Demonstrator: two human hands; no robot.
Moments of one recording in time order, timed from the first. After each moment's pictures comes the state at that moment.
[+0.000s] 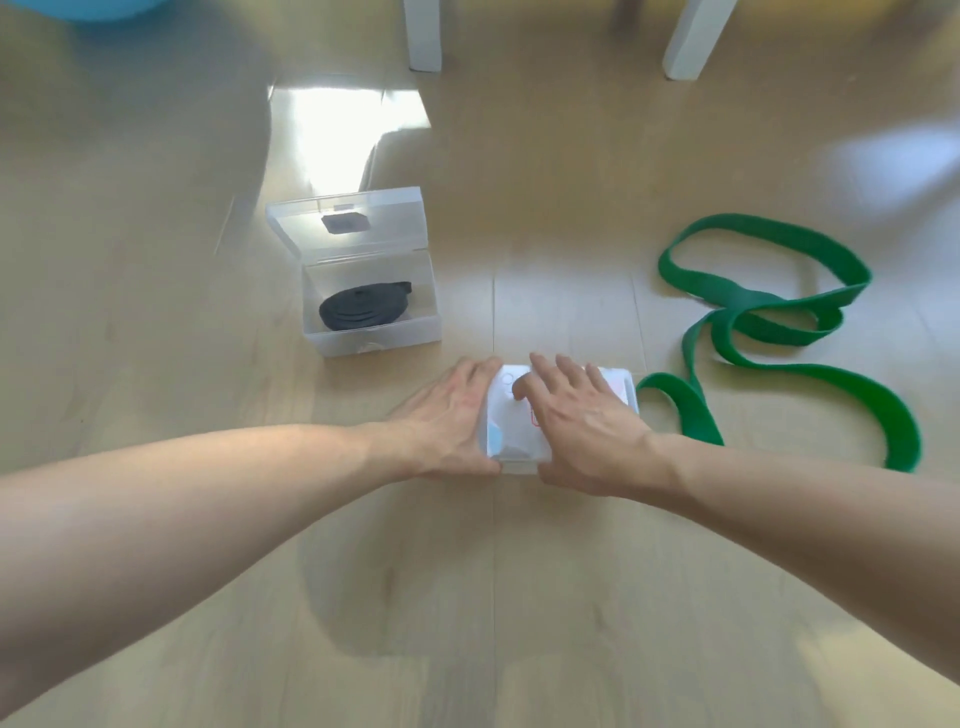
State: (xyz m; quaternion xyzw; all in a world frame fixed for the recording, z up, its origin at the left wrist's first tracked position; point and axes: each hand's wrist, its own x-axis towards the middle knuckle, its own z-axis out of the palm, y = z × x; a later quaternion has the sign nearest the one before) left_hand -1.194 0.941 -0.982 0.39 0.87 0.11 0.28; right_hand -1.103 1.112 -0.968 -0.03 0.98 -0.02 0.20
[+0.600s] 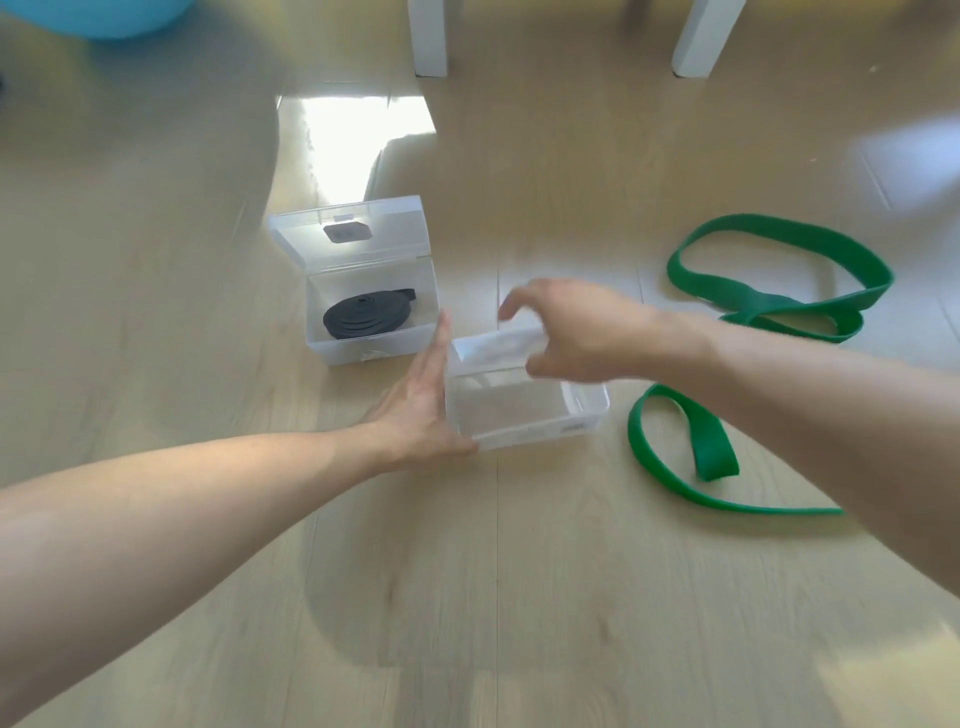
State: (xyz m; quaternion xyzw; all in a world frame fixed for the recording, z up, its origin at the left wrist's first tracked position) left_hand -1.213 0.925 -0.988 0.26 0.91 0.21 0.26; right_hand -1.177 1.135 -0.891 0.00 0.97 -0.16 0.19
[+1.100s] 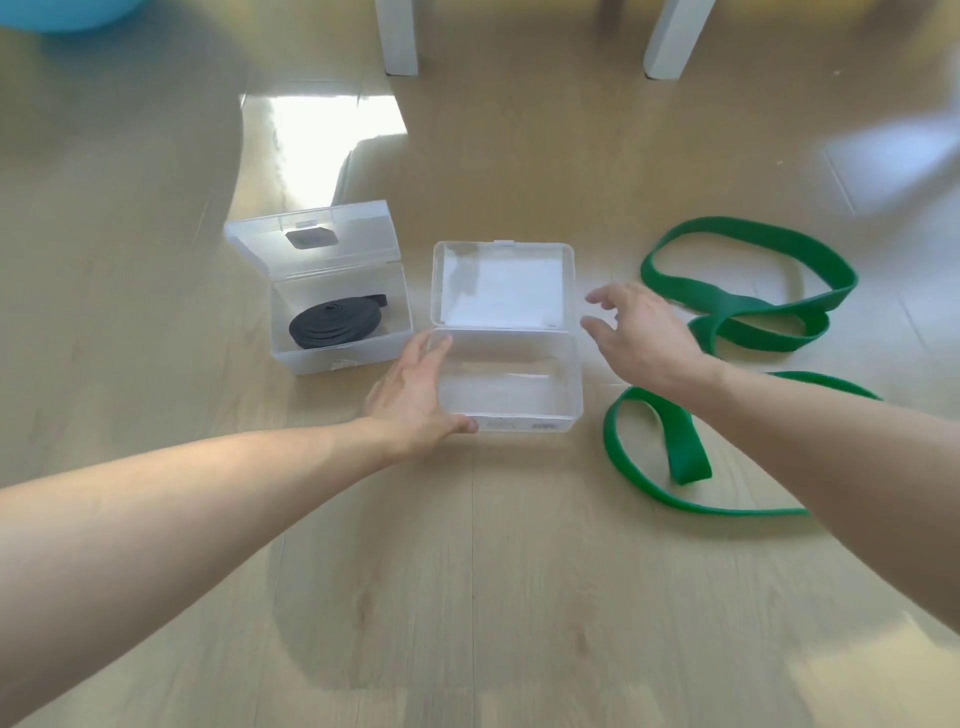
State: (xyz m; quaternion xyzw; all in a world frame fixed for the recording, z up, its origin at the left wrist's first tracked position) left_hand -1.221 0.960 -0.990 0.22 0.93 0.18 0.25; right_hand -1.152 1.222 -0.970 0.24 0.94 -0.23 0.06
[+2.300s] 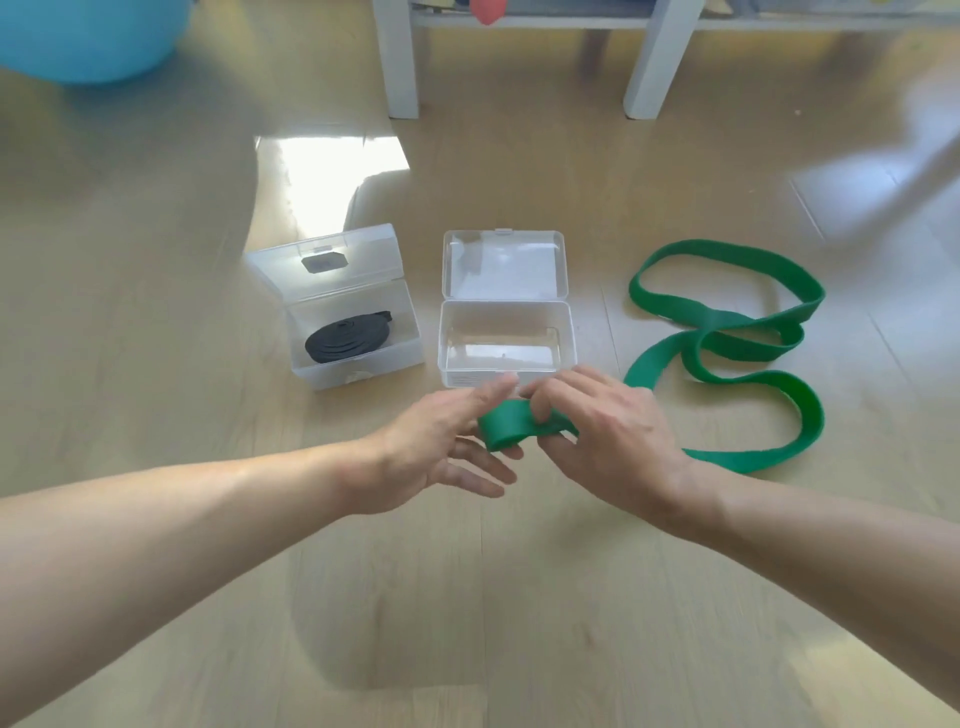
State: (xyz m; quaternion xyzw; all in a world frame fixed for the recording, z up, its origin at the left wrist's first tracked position) left_hand -1.174 0.944 -0.901 0.07 0.64 0.56 0.53; right_hand -1.076 1.132 -0.933 -0.06 0.97 -0.18 -0.18
